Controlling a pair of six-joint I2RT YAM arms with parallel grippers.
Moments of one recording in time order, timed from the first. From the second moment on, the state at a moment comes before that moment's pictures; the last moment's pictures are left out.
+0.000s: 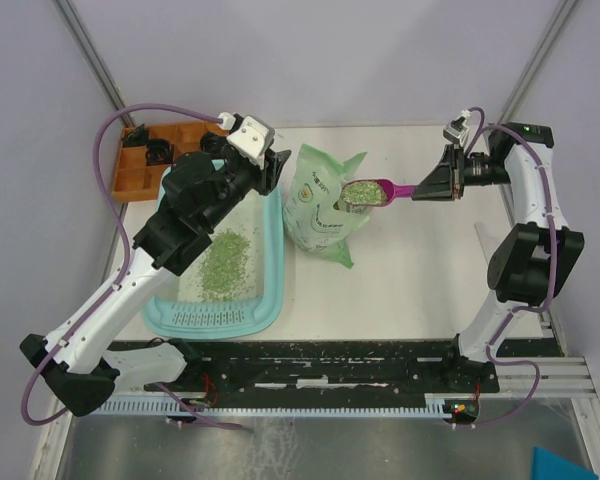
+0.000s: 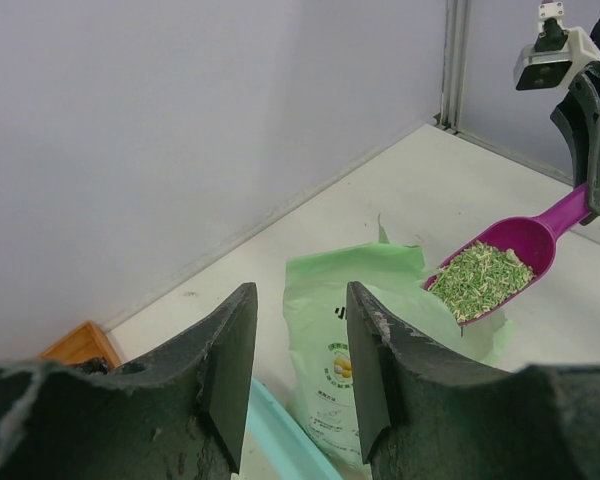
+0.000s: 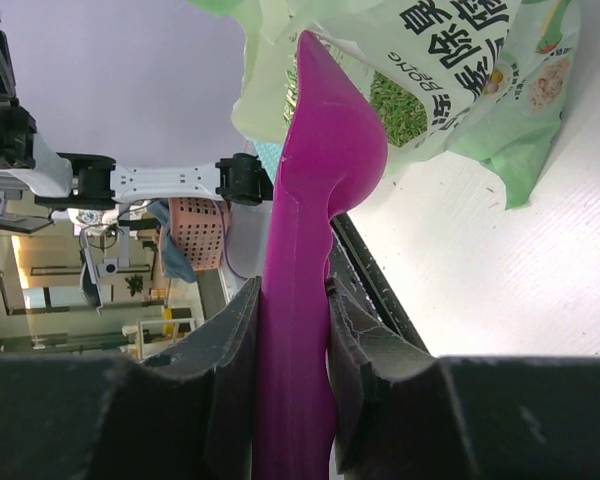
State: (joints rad) left arm -0.70 1.14 1.35 -0.13 -0.08 0.20; right arm -0.20 1.84 1.80 -1.60 -1.29 -0.48
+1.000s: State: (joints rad) left arm -0.70 1.11 1.35 -0.14 -0.10 0.20; right arm -0.24 1.76 1.86 -1.60 -1.34 -0.24
